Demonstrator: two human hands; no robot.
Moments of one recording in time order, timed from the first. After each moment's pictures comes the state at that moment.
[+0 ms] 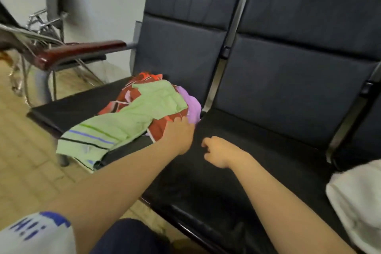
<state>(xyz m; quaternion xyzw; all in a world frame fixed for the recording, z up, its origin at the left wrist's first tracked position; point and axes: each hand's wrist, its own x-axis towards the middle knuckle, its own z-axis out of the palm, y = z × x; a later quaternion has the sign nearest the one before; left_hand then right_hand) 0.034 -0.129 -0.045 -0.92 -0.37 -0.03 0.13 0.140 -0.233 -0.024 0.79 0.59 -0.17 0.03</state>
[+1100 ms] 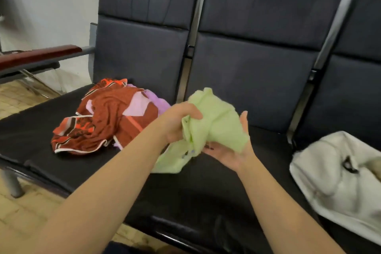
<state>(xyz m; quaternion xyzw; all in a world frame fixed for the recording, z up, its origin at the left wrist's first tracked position) 0.056 -0.178 0.043 -0.53 -0.10 -0.09 -0.84 0.170 -0.302 -0.004 0.45 0.18 -0.51 -0.71</state>
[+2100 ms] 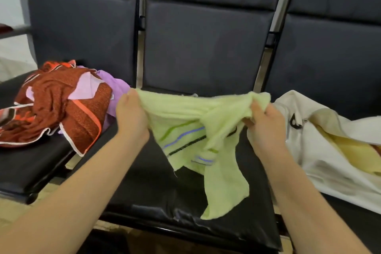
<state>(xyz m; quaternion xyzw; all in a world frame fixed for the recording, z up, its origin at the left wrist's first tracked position) 0.115 -0.236 -0.021 -0.50 -0.38 -0.48 -0.62 0.243 -0.439 -0.015 0.67 0.19 -0.05 -0.71</state>
